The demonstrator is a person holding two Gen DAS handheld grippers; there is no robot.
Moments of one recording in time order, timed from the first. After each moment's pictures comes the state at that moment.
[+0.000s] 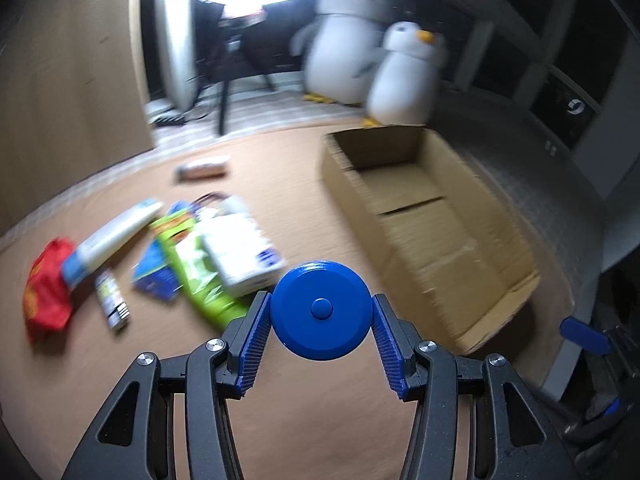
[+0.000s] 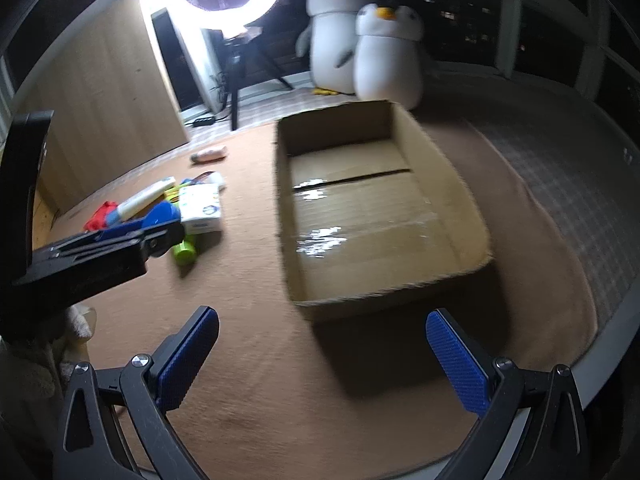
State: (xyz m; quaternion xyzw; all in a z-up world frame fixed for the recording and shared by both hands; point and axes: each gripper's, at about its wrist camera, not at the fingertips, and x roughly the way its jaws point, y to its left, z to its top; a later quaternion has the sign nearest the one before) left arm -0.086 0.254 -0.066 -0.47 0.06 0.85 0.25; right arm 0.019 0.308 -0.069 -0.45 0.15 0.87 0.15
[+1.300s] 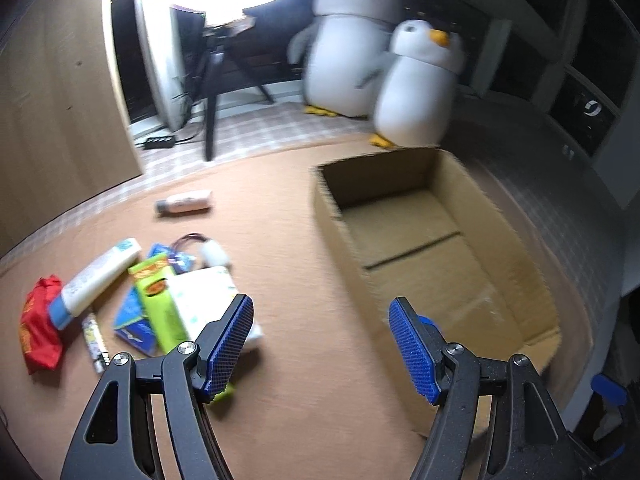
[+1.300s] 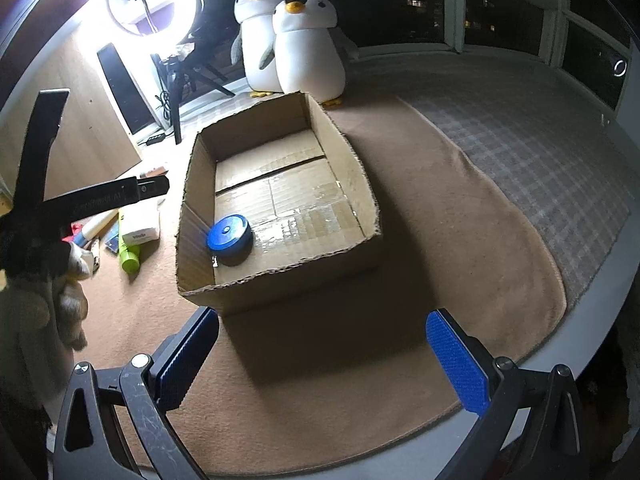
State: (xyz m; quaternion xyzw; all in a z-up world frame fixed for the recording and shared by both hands) left arm -0.136 0.288 -0.075 -0.47 0.07 0.86 0.21; right arm 0.060 0.374 -0.081 -0.45 0.19 0.85 0.19
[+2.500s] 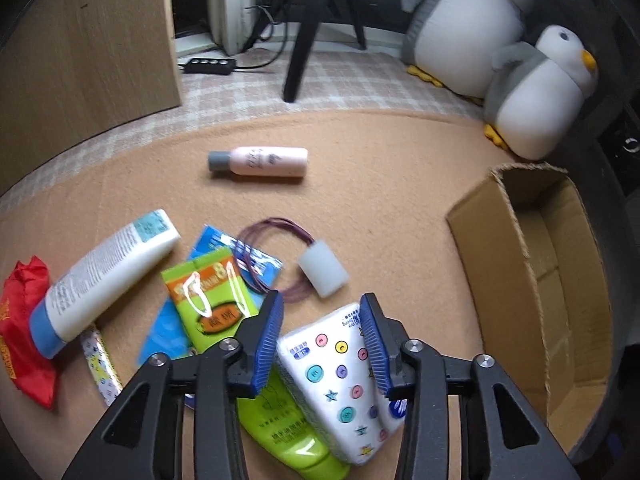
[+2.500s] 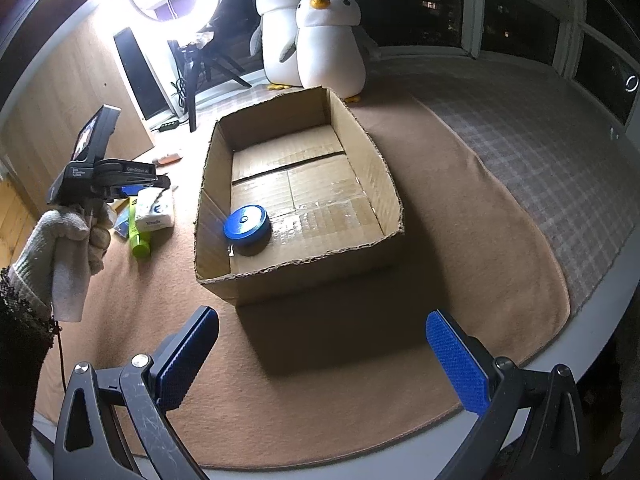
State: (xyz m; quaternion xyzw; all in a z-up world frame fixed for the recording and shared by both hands) left arm -0.246 0.226 -0.139 -0.56 0.02 0.81 0.16; right arm 0.055 0.362 -0.077 -0.46 0.17 0.85 0.17
